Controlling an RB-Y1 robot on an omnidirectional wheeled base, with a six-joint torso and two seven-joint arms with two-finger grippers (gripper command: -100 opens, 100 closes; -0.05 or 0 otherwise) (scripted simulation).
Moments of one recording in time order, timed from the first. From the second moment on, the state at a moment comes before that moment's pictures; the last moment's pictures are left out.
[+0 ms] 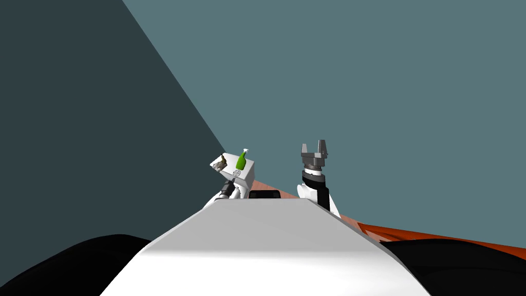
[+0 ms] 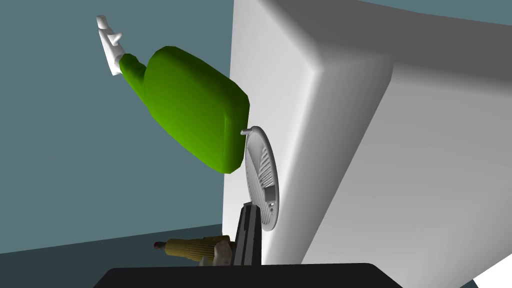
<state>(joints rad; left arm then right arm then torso) 0.82 0.31 -0.14 -1.94 -0.01 -0.17 0.33 0.53 -0.04 0.03 -2.29 -0.04 -0.55 -0.11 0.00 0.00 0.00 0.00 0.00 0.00</state>
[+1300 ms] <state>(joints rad) 0.82 0.31 -0.14 -1.94 -0.01 -0.17 0.33 0.53 -0.04 0.03 -2.29 -0.04 -0.55 -0.11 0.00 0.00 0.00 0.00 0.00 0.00</state>
